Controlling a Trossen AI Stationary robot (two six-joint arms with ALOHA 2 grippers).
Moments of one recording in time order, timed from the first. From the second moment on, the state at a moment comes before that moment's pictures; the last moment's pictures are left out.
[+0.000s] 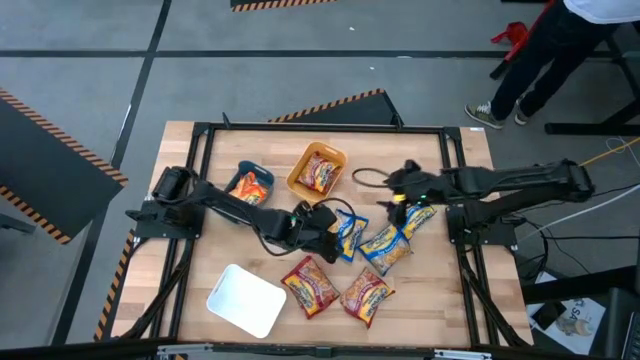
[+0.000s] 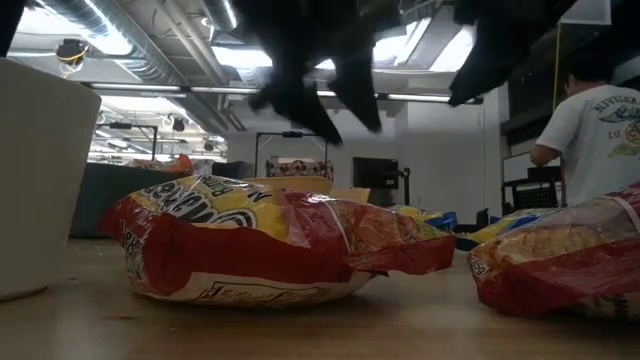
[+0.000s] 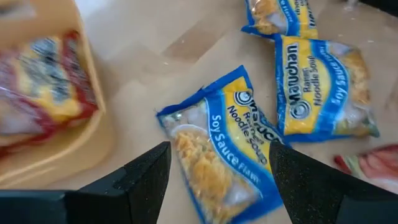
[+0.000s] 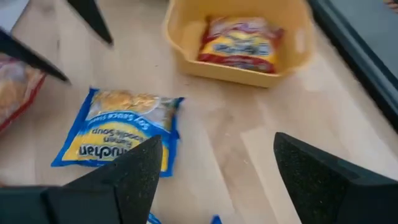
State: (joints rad) left arm -0.27 1.89 1.38 -0.43 -0.60 -0.79; right arm 0.06 1.06 0.87 -0.62 0.29 0.26
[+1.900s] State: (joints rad) left arm -0.21 2.09 1.63 -0.56 -0.22 -0.72; right arm 0.06 0.88 0.87 -0.69 0.41 0.31
